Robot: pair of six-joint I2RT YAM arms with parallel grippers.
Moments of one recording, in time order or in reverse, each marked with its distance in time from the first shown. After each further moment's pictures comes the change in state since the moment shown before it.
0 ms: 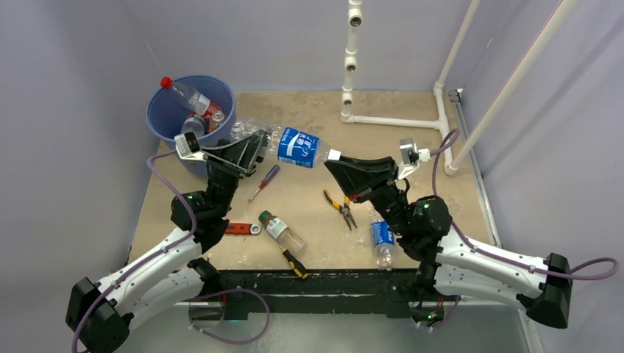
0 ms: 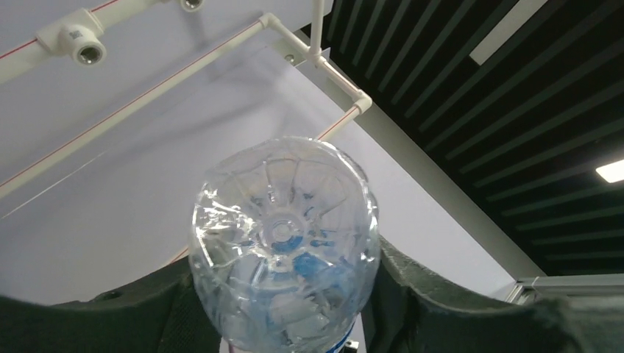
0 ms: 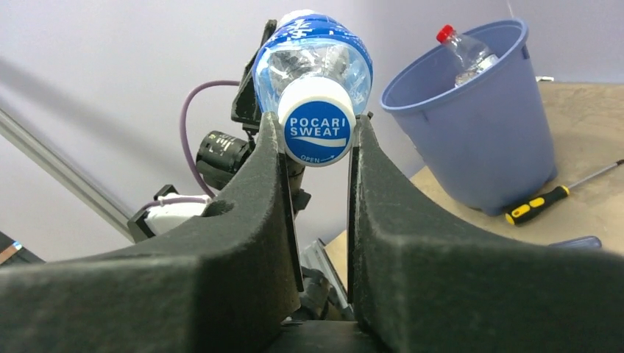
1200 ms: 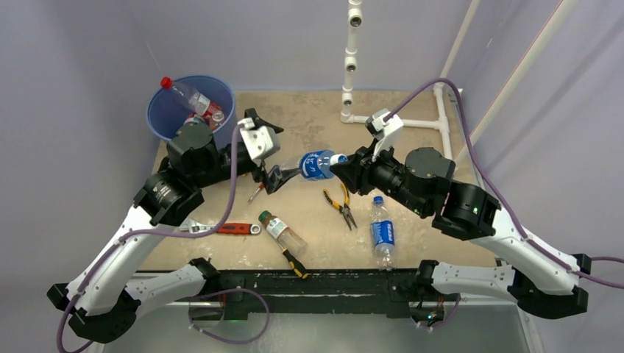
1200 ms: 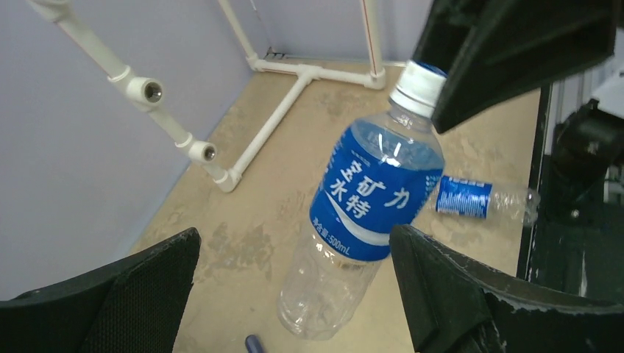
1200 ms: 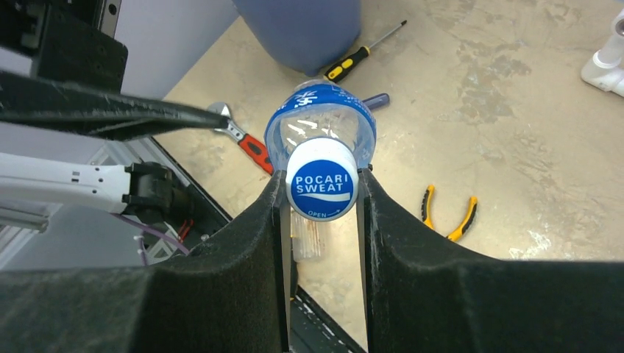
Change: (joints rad) left arm -0.010 0.140 0.793 -1.509 0.473 1.500; right arm 0.001 0.111 0.743 -1.426 0.081 -0.286
